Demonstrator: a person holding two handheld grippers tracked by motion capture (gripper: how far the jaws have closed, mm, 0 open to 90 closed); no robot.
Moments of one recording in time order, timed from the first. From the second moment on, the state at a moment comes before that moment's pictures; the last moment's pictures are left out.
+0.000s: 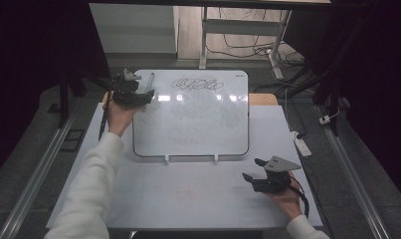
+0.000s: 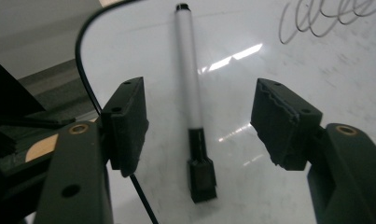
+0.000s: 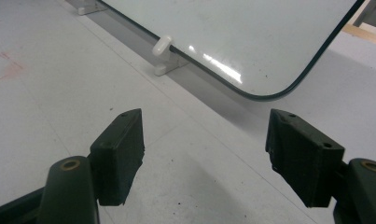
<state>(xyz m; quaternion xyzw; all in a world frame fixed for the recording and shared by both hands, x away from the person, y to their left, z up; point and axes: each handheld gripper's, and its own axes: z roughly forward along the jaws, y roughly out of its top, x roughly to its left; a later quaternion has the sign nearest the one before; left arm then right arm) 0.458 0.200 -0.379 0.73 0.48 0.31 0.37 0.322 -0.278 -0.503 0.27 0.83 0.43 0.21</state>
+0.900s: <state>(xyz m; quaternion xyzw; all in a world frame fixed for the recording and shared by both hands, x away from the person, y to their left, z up) 0.476 0.180 -0.389 0.75 0.46 0.37 0.31 0.323 -0.278 -0.505 0.27 0.84 0.42 0.22</state>
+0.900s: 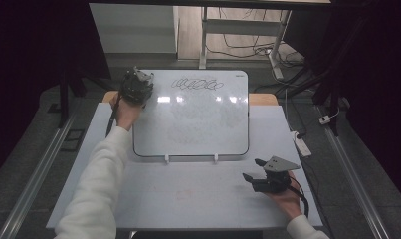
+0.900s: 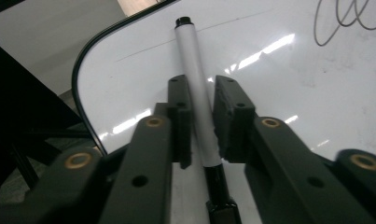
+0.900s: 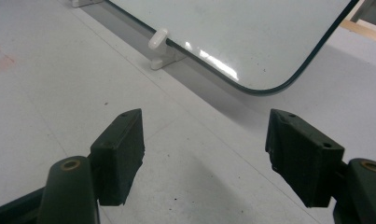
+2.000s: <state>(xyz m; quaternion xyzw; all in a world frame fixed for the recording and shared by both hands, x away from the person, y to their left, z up) 0.402 0.200 -0.382 0.74 0.41 0.31 0.44 0.322 -0.276 -0.502 0.28 0.83 0.42 0.23</state>
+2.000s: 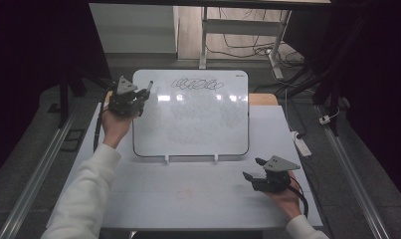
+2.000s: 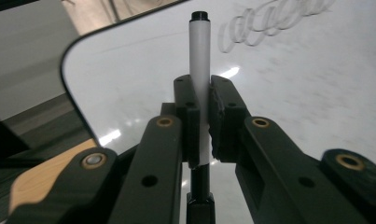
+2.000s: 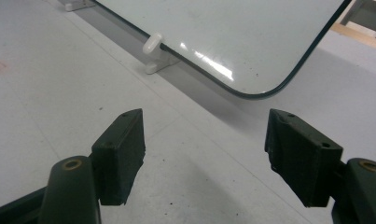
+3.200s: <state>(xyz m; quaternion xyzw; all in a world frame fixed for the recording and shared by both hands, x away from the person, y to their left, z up) 0.323 0.100 -0.434 0.78 0.28 0.20 0.52 0.325 -0.213 -0.470 0.26 0.82 0.50 0.15</state>
